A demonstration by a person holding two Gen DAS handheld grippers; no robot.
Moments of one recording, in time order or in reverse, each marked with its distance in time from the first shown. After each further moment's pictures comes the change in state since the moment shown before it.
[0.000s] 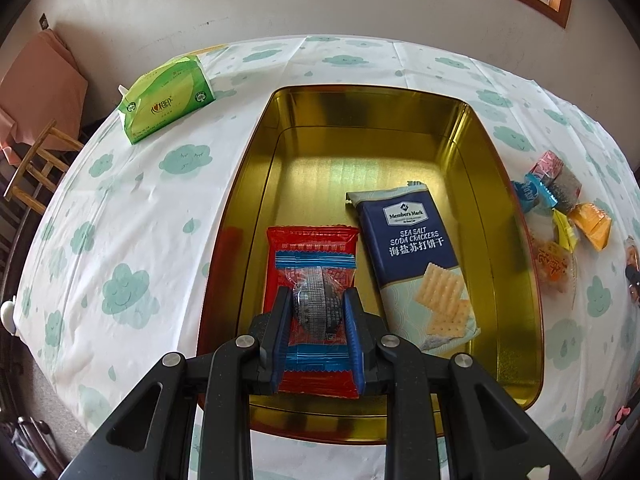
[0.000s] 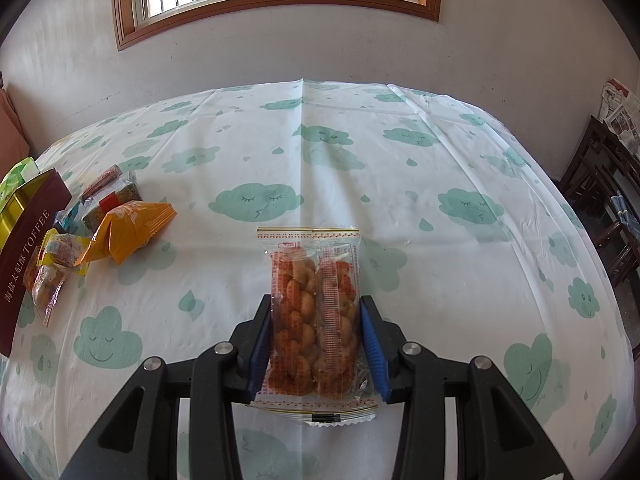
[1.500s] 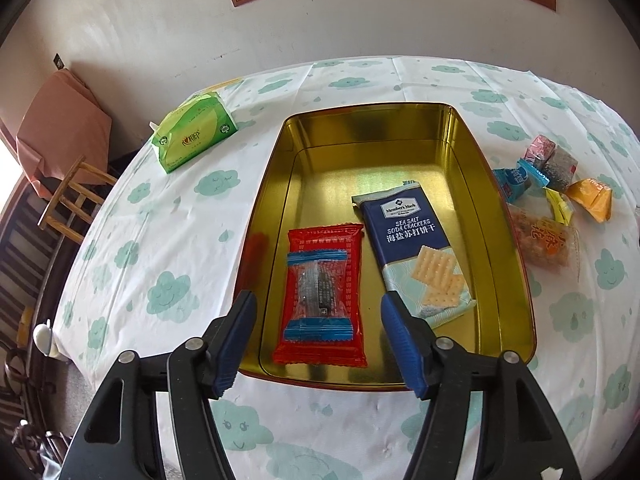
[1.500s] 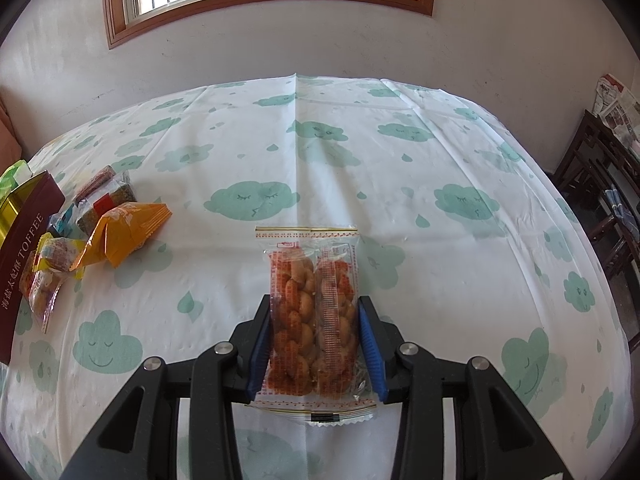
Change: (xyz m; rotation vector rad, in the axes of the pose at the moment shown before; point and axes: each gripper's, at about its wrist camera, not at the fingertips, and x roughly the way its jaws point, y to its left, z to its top) left arm -0.035 -0.019 -0.020 0.071 -0.093 0.127; right arm 0.001 -0.002 0.003 0.019 0.026 -0.025
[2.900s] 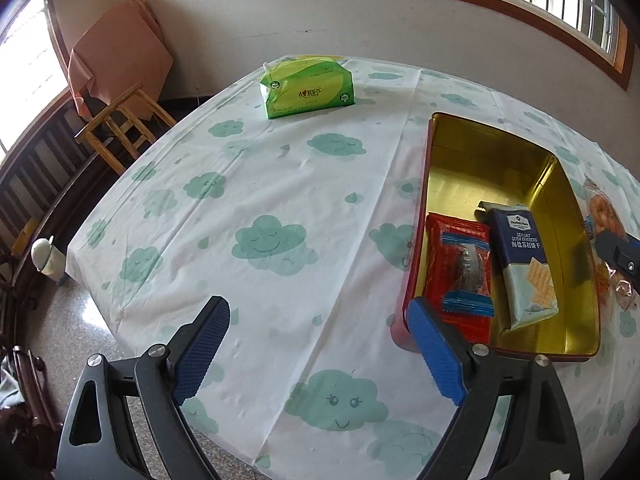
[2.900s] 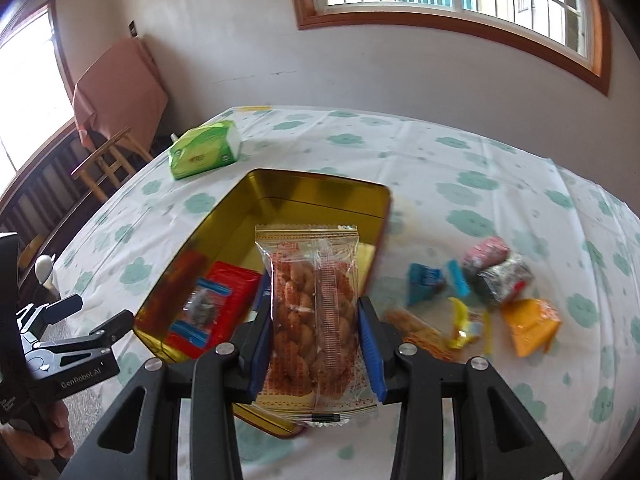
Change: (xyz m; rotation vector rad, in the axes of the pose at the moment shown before) left arm -0.002 0.107 -0.037 -0.285 0.017 0.065; right arm -0.096 0.292 0.019 -0.330 -0.023 0.451
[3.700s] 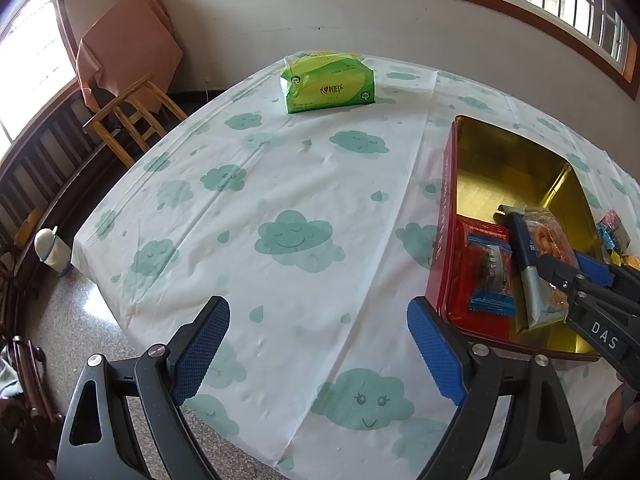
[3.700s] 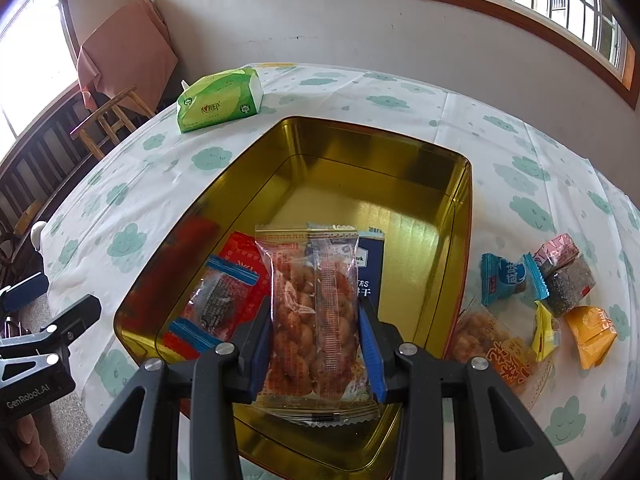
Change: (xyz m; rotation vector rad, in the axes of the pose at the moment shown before) left arm 0.003 0.018 -0.001 -0.029 0.012 0.012; right arm 0.062 0.040 -0.005 -0.063 0.112 -0.004
